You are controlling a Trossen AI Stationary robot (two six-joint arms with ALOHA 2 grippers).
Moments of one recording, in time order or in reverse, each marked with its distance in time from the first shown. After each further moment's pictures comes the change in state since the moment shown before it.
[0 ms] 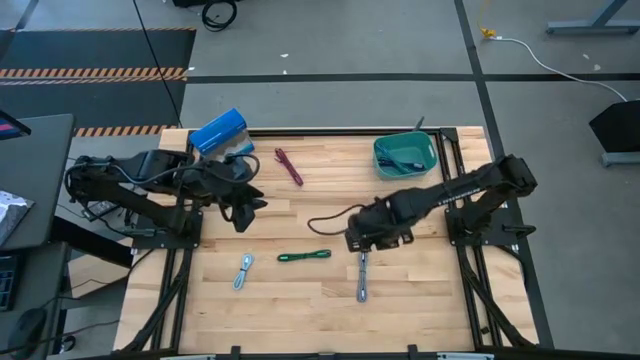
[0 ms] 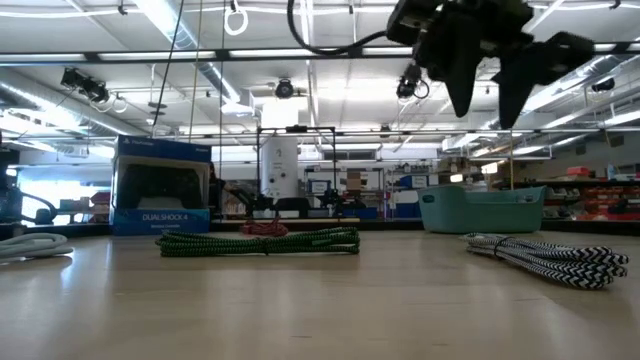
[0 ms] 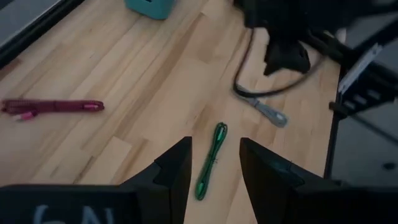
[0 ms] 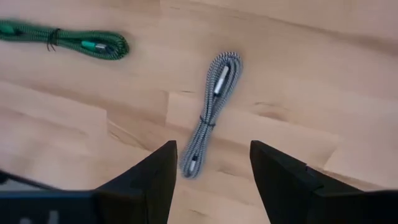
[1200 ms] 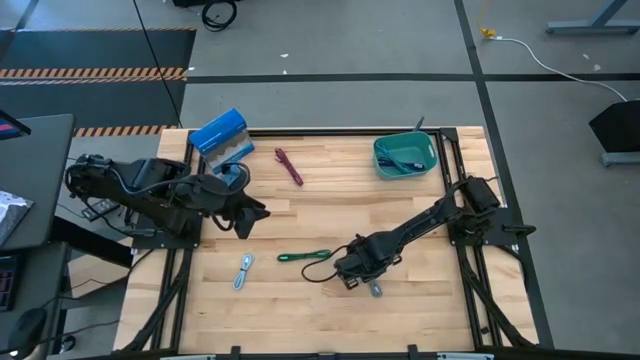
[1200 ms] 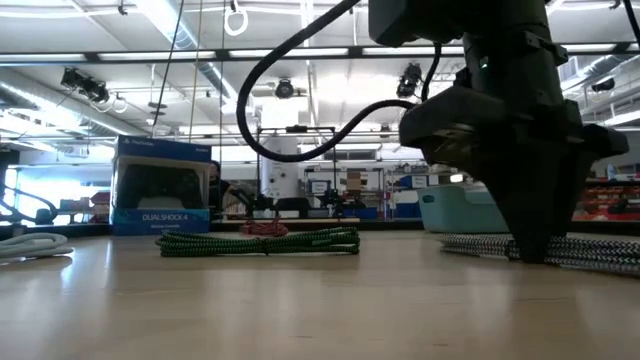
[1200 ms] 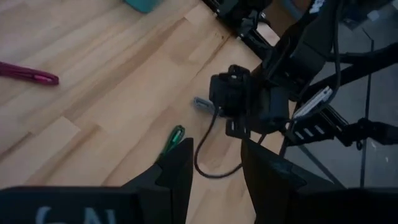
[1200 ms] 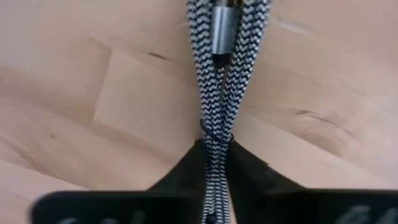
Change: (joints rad) left arm -0.125 0.000 0.000 0.073 -0.055 -0.321; right arm 0.154 0.352 -0.003 0.161 0.015 -0.152
